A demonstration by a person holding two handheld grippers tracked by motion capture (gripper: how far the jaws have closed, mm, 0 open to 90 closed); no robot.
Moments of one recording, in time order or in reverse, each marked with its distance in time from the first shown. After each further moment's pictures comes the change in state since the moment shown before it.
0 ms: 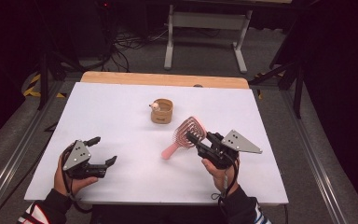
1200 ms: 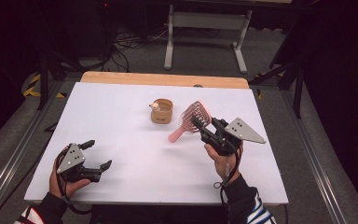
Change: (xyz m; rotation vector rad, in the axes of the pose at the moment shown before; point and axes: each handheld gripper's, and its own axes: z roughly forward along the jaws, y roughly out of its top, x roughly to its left) left arm 0.005 -0.015 -0.004 0.002 -0.026 -0.021; right arm -0.017 0.025 0.012 -0.063 -0.087 -0.069
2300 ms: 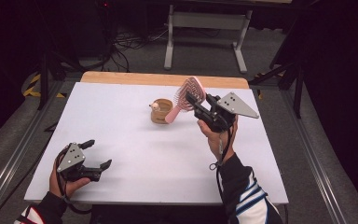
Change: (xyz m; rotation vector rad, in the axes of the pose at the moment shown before) left arm 0.003 -0.001 0.002 0.010 0.000 -0.006; right arm -0.008 0.044 0.046 -0.018 -0.032 -0.048
